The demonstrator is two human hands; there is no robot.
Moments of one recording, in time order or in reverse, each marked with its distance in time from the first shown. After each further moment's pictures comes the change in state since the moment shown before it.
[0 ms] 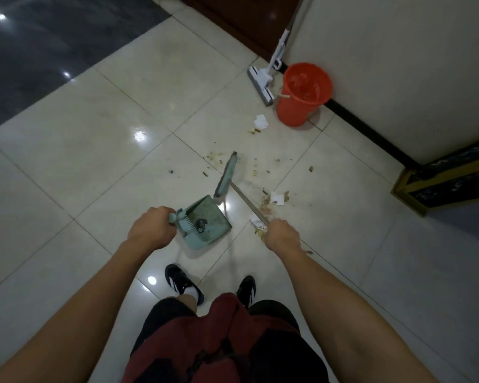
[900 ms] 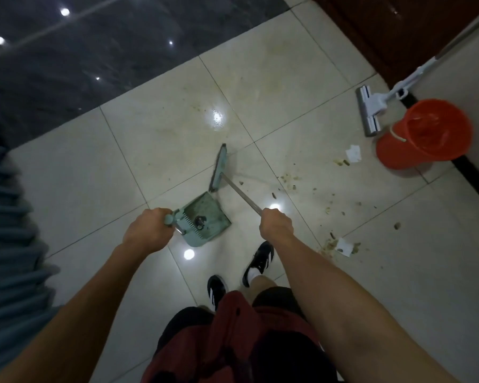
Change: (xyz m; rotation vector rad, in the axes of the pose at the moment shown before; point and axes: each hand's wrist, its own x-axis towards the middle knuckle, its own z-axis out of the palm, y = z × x) left_hand 0.105 -0.151 -0.139 -0.130 0.066 -0.350; right_hand 0.148 -0.306 -0.059 -0.268 -0.112 -0.448
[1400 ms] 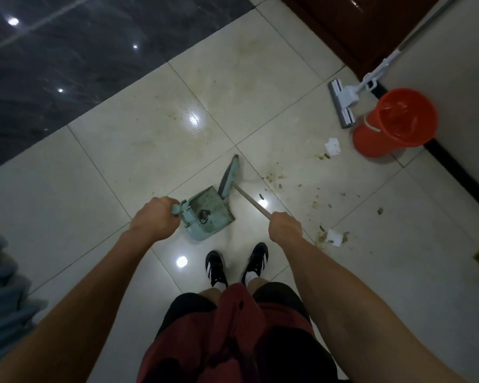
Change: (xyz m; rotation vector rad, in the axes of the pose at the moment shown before) left_hand 0.070 0.047 -0.042 0.090 -0.060 0.155; right_hand 0.011 0.025 -0.023 0.019 -0.053 0.173
